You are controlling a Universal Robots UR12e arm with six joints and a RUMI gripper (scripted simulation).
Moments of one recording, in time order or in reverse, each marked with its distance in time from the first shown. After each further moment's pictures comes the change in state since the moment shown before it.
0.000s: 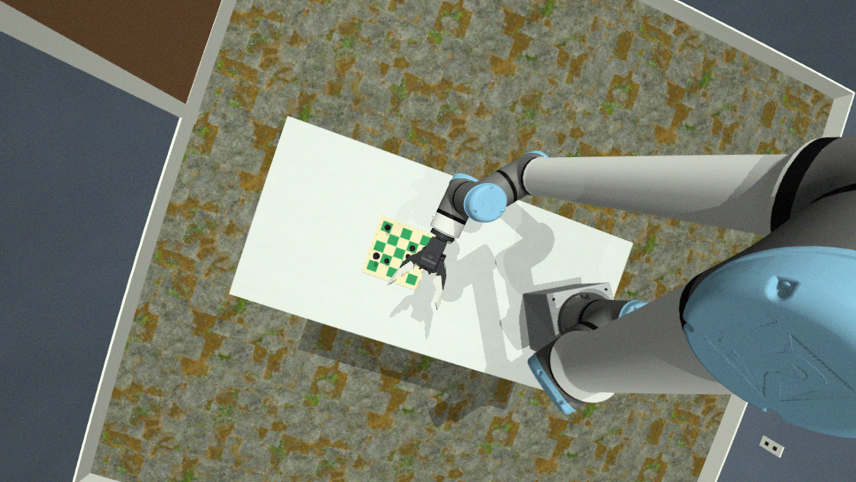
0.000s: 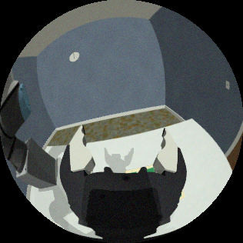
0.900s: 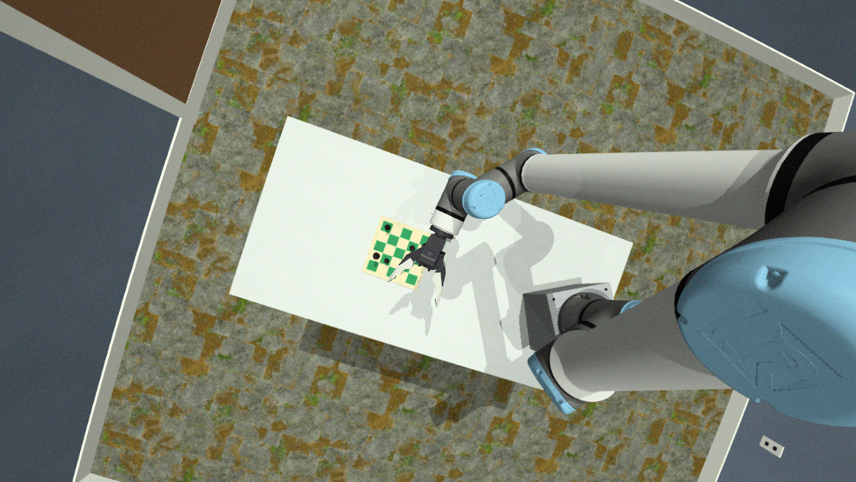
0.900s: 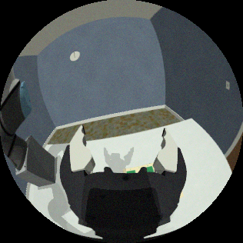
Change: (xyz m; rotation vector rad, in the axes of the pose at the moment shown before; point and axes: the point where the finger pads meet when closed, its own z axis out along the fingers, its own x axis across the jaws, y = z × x) arm 0.005 0.004 -0.006 -0.006 -0.004 -0.008
